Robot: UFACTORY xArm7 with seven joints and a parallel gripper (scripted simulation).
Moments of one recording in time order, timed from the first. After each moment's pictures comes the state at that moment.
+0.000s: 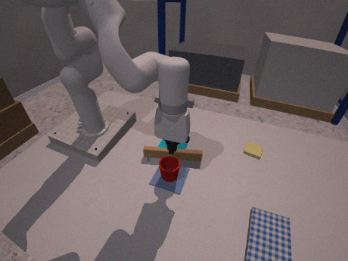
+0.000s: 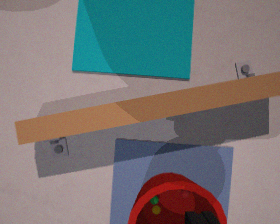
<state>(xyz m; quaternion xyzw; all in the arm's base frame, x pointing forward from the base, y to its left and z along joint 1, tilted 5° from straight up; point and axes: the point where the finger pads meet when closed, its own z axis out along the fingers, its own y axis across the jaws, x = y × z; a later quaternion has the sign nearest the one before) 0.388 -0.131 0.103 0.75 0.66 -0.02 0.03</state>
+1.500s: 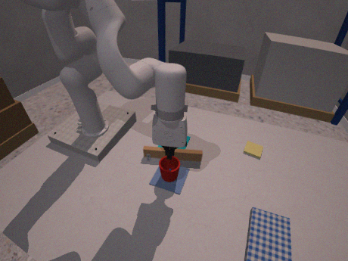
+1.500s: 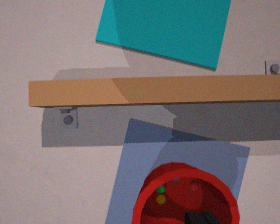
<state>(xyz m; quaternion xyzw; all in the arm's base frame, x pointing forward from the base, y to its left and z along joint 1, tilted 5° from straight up) 0.382 -0.143 0.090 0.69 0.72 -0.03 0.03</state>
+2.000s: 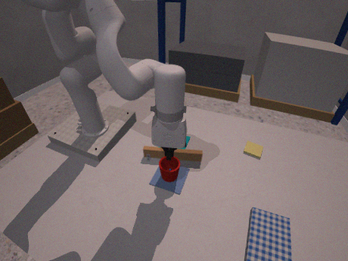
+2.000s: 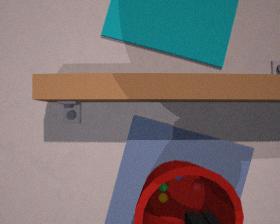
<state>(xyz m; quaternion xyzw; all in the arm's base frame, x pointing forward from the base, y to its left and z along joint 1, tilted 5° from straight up) 0.380 -0.145 0.087 0.68 0.73 -0.03 0.03</state>
